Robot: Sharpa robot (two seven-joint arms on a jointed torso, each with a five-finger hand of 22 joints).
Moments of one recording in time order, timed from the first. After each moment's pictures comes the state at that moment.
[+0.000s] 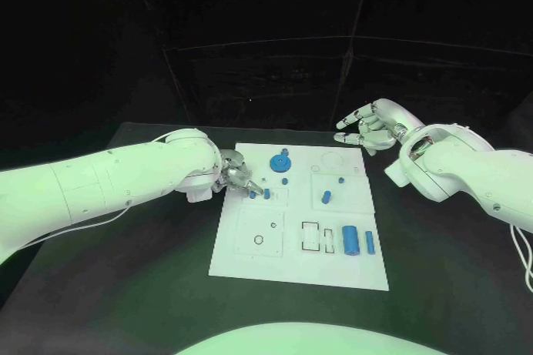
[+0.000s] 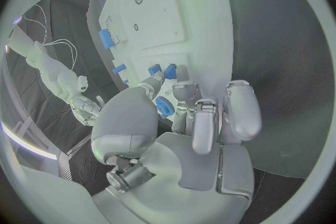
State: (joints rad) left arm 1.26 -0.71 -0.10 1.33 -1.02 0.15 -0.49; left_hand 0.95 -0.11 0.32 0.08 0.05 0.97 0.03 0.60 0.53 1.32 -0.03 1.09 0.85 1.47 -0.08 1.56 1.31 0.09 1.43 0.02 1.29 1.24; right arm 1.26 -0.78 -0.02 1.42 -0.99 -0.40 -0.01; right_hand 1.36 -0.07 0.08 0.15 0.39 0.89 0.17 0.18 0.07 1.33 0.09 1.30 1.18 1.47 0.02 1.57 1.31 0.15 1.15 0.13 1.21 0.62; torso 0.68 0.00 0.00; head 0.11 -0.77
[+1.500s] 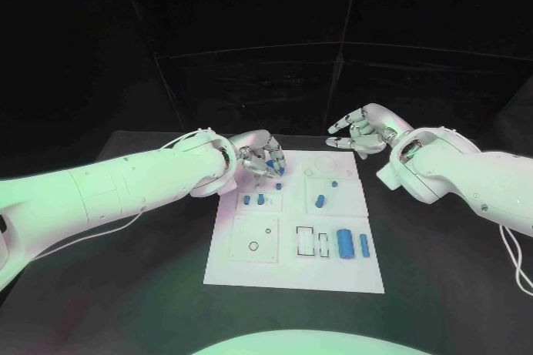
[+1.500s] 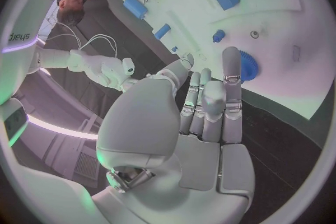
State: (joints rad) left arm 1.26 -0.60 -0.10 1.25 -1.10 -0.16 0.06; left_hand 1.37 -0.10 0.29 -0.02 0.05 0.84 0.15 0.39 0.22 0.87 0.10 0.54 0.21 1.35 0.02 1.23 0.94 0.18 1.19 0.12 0.70 0.69; right arm 1.26 -0.78 -0.02 1.42 -0.99 -0.40 -0.01; right_hand 1.36 -0.07 0.07 0.15 0.39 0.88 0.17 0.18 0.07 1.32 0.08 1.30 1.18 1.47 0.01 1.57 1.31 0.15 1.15 0.11 1.21 0.61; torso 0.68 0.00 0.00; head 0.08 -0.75
